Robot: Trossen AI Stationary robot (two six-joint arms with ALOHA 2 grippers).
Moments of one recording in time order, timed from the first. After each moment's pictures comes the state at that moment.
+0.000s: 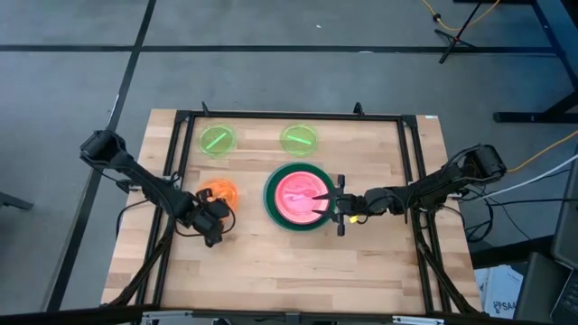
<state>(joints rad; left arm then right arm) -0.53 1.28 0.55 -0.65 -0.31 -0.84 0.27 1.46 0.41 0.94 0.28 -0.11</state>
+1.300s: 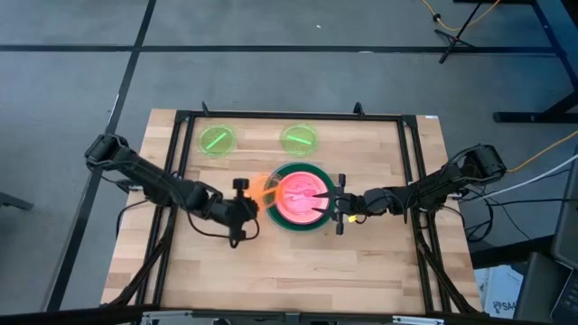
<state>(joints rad) -0.38 1.38 0.91 -0.51 -0.49 -0.16 0.27 1.46 0.41 0.92 0.32 -0.11</state>
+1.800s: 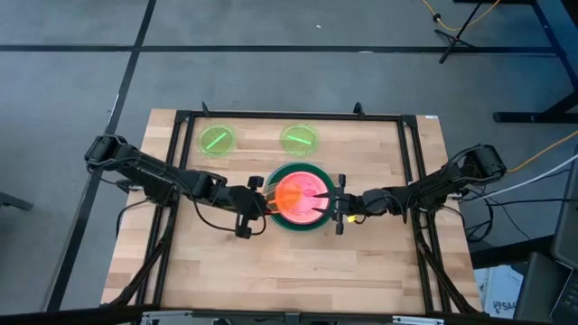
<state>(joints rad) -0.25 1.38 0.91 -0.28 -0.18 0.04 0.27 1.46 0.41 0.88 0.33 -0.11</state>
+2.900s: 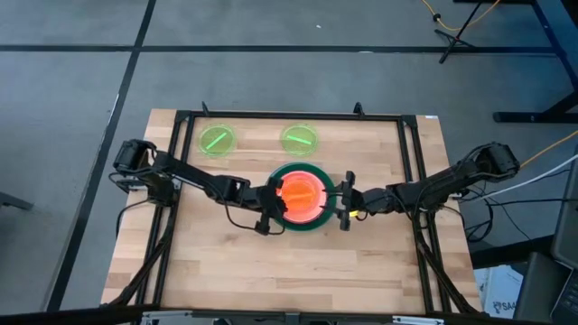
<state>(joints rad) -0.14 1.66 0.90 -0.01 -0.16 0.26 0.27 1.29 0.41 0.52 0.40 0.02</state>
